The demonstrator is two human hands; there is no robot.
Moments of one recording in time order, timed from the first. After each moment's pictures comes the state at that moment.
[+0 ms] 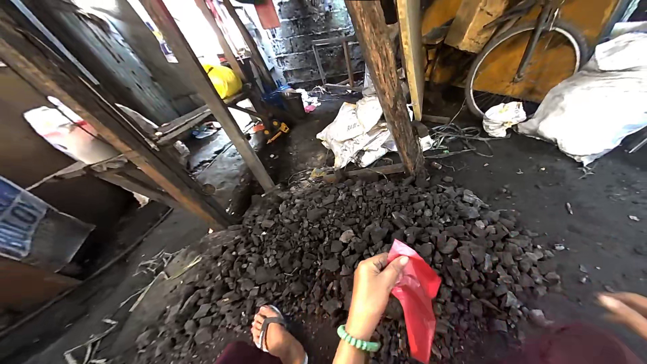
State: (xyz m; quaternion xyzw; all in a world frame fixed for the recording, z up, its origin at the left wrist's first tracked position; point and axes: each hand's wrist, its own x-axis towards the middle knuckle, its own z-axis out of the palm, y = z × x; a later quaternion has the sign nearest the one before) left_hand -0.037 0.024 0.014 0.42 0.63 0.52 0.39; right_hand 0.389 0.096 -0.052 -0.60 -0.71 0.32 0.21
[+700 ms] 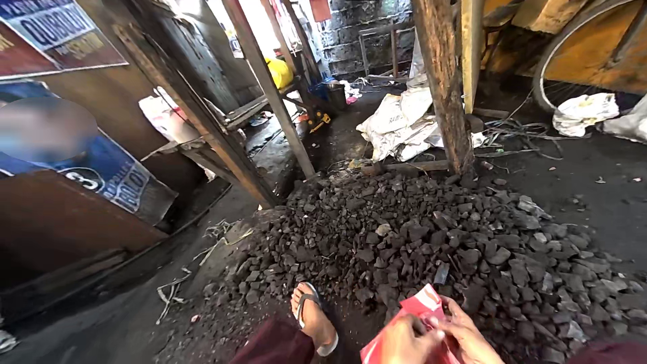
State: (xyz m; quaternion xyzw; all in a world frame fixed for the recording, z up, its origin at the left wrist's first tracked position) left_hand -0.045 -0.045 -0.063 0.39 0.79 0.25 0.41; right_hand 0.089 0.034 -0.122 -0.42 -0.40 0.77 0.26
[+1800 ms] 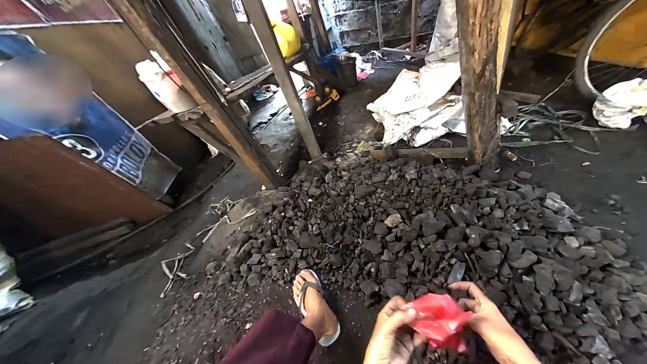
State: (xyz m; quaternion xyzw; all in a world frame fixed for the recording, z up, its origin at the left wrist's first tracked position) left_hand -0.072 -0.045 -0.099 -0.01 0.40 0.71 0.58; right_hand 0.089 0.085 -0.132 -0.43 -0.55 0.69 0.20
